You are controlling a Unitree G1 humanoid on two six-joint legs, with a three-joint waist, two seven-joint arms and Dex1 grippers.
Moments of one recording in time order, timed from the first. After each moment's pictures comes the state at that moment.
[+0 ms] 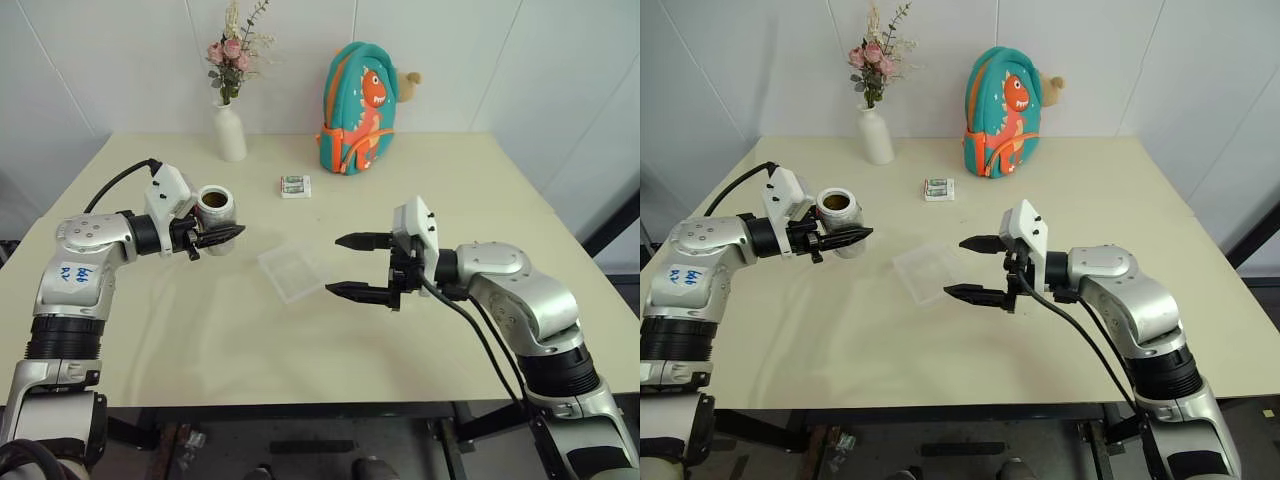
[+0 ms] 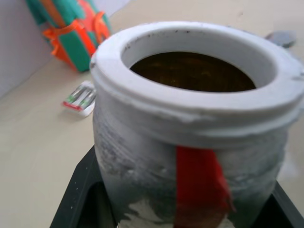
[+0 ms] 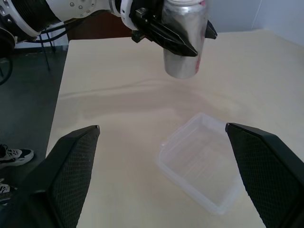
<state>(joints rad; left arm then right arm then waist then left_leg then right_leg) -0.81 0.75 0.07 0.35 -0.24 0.23 -0.92 -0.72 -0.54 0.12 -0.20 0.50 0.62 0.99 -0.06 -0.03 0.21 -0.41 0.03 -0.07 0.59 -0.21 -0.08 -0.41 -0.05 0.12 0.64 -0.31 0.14</state>
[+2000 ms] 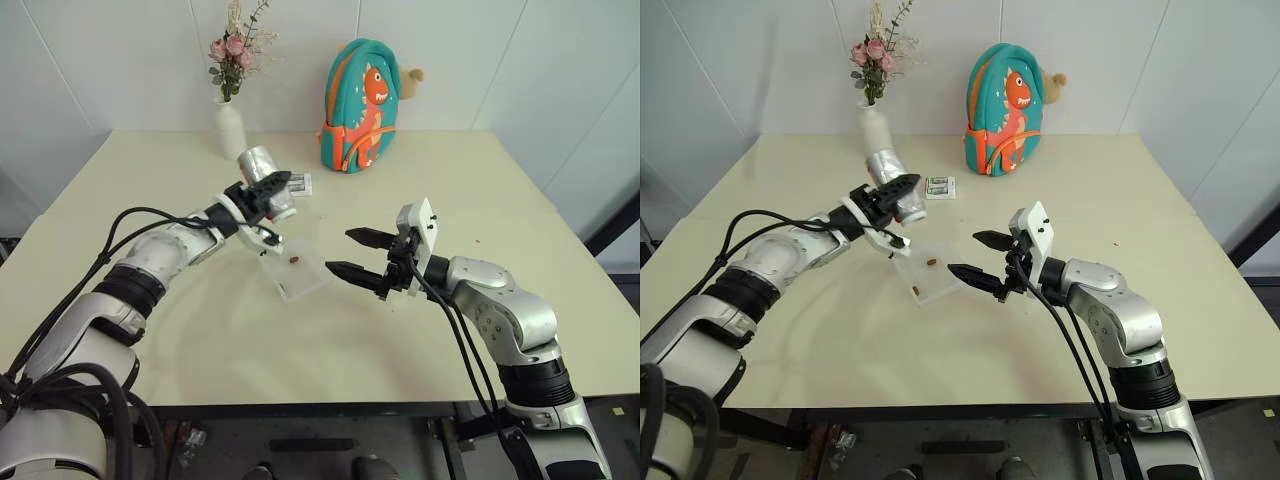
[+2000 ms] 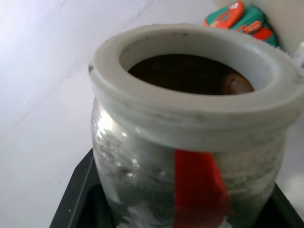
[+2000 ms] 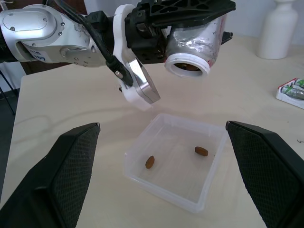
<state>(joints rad) -1.11 0.76 -0.57 0.70 1.08 -0.41 0.47 -0.65 -0.42 0.03 -0.15 0.53 0.62 0.80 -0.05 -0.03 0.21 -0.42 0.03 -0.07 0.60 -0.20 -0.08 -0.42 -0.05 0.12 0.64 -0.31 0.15</state>
